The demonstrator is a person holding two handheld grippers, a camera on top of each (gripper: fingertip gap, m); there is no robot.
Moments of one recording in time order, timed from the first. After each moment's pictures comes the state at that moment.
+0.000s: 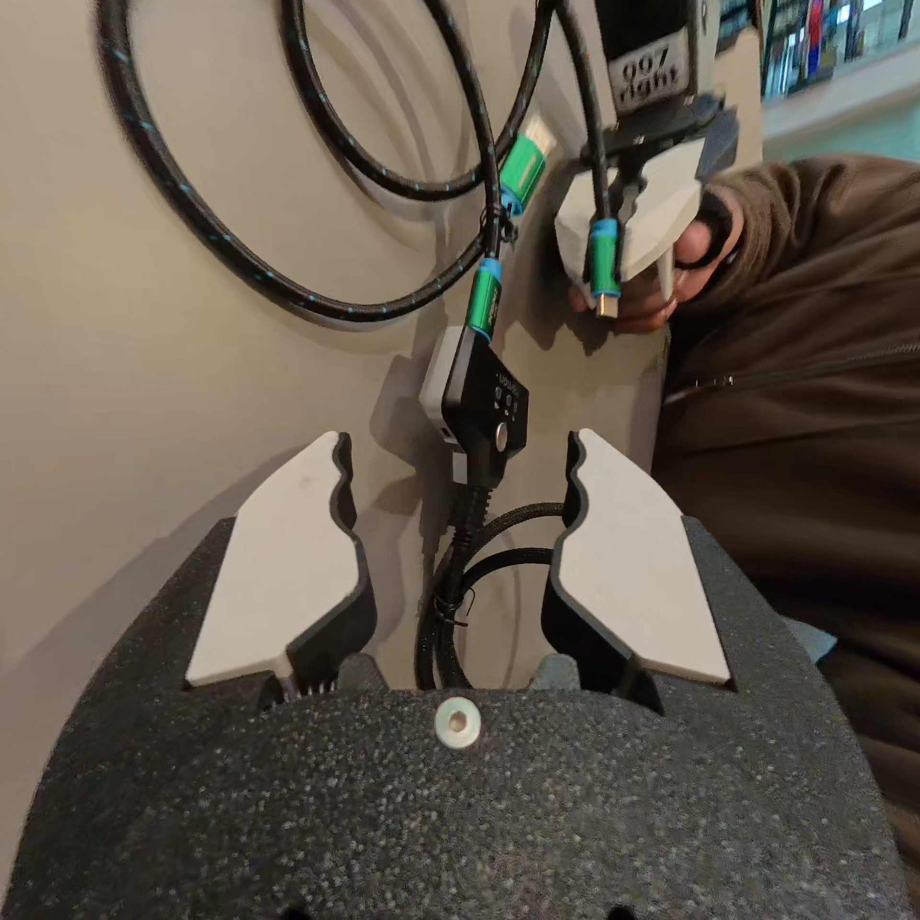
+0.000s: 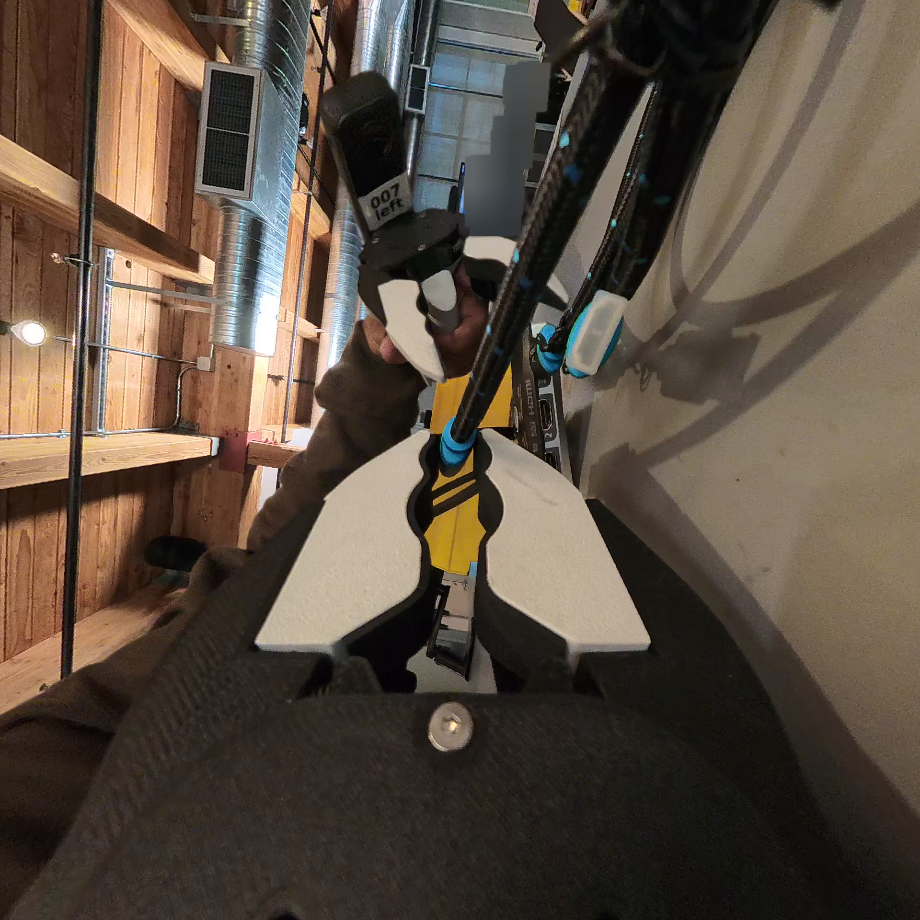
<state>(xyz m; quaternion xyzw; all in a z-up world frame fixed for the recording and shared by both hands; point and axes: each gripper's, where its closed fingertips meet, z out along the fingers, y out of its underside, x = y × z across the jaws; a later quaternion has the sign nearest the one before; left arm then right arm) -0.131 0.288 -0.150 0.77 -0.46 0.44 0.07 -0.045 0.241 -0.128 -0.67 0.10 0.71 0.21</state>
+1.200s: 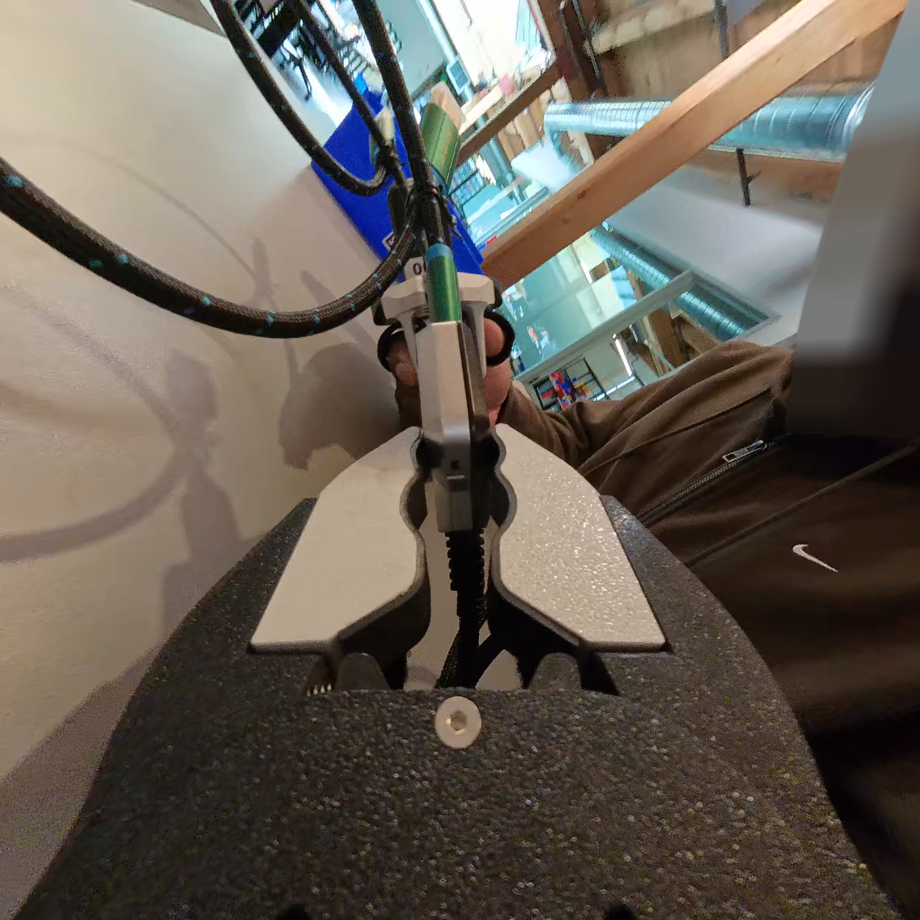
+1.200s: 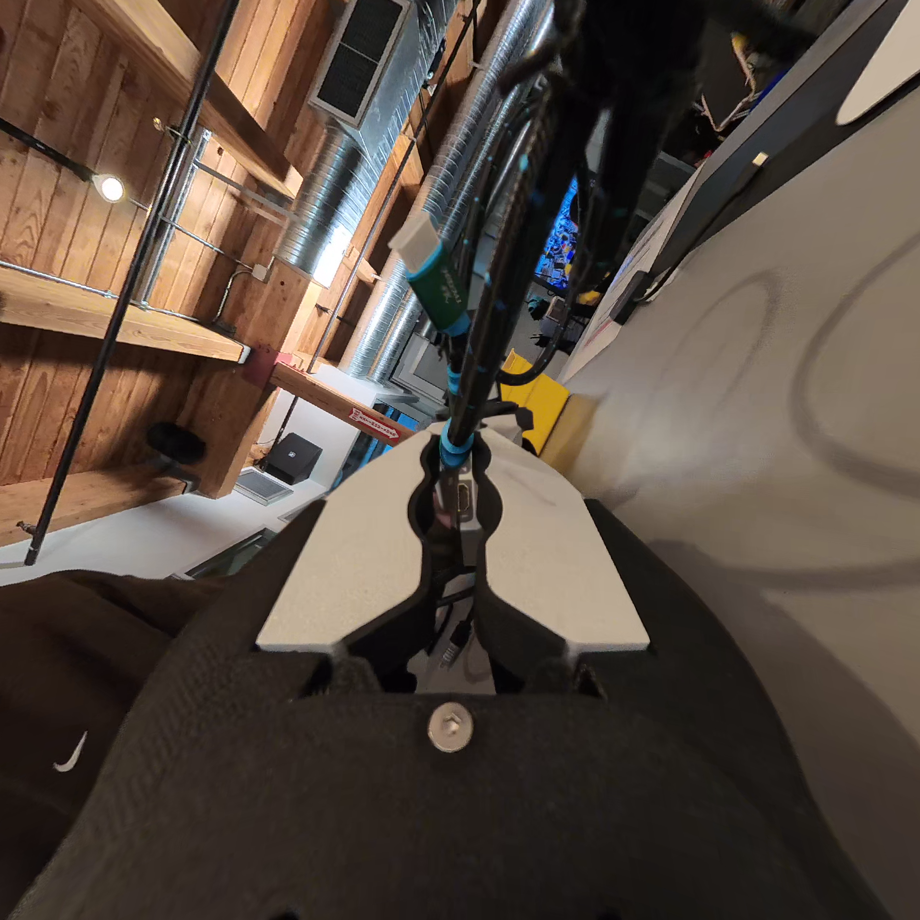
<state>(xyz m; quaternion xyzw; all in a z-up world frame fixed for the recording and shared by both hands) -0.094 0.208 -0.097 0.67 -0.26 0.68 -0.17 -0.022 0.236 -0.086 -0.61 -0.03 0.73 0.30</state>
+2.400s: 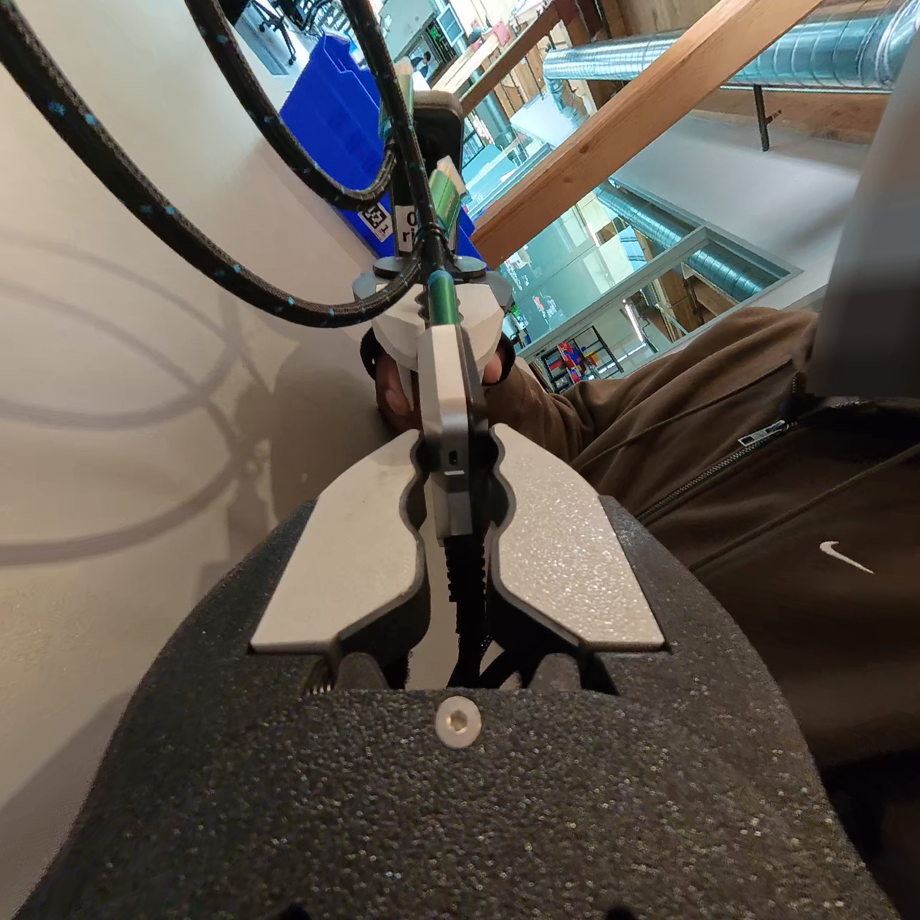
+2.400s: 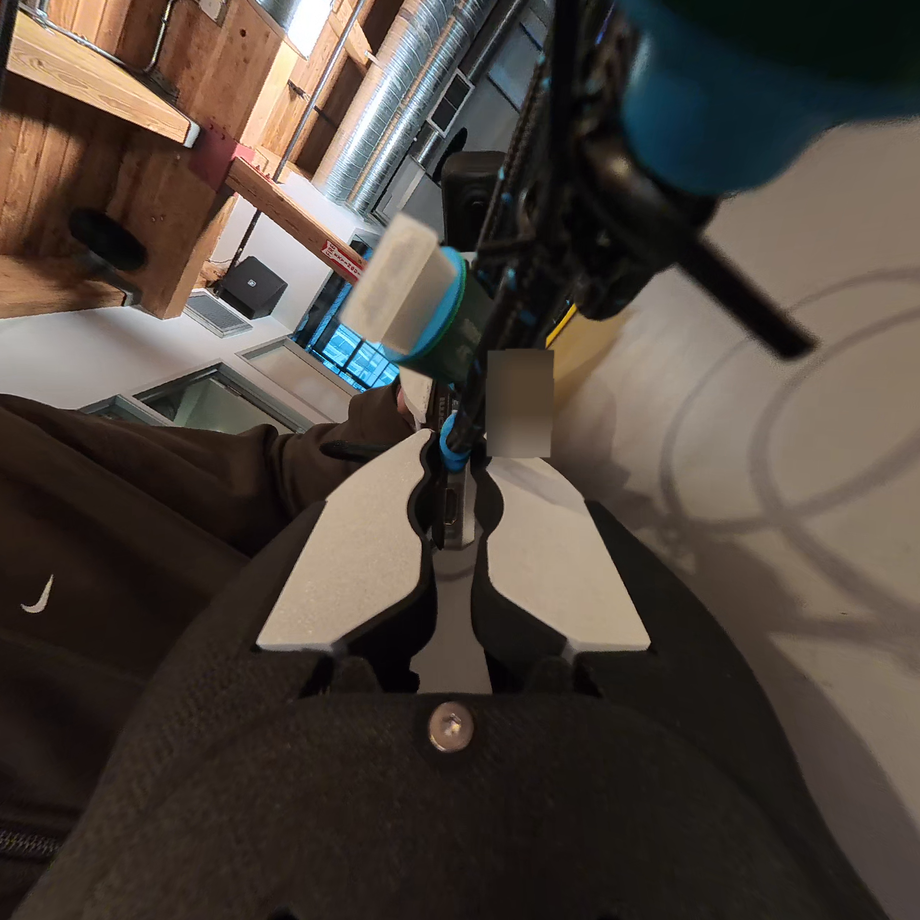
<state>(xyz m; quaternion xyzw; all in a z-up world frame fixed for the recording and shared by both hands) -0.063 0.184 -0.092 0.67 -0.30 0.66 -0.16 -0.040 0.197 -0.088 -0.64 -0.21 0.69 0.26</state>
